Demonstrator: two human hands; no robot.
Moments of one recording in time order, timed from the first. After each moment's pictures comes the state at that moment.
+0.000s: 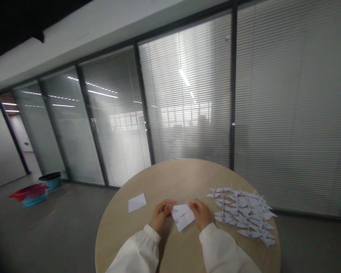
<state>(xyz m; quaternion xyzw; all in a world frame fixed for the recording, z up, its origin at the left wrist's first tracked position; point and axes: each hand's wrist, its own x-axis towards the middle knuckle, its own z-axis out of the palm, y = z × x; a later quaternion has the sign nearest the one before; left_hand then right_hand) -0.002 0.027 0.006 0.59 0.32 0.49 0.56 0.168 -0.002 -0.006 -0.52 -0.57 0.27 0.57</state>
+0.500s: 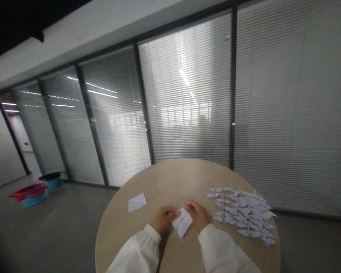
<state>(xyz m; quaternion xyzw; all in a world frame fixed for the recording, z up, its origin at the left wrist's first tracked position) 0.001 0.019 0.008 0.68 0.39 0.38 0.50 0.164 -0.007 -0.002 -0.49 -0.62 0.29 0.53</state>
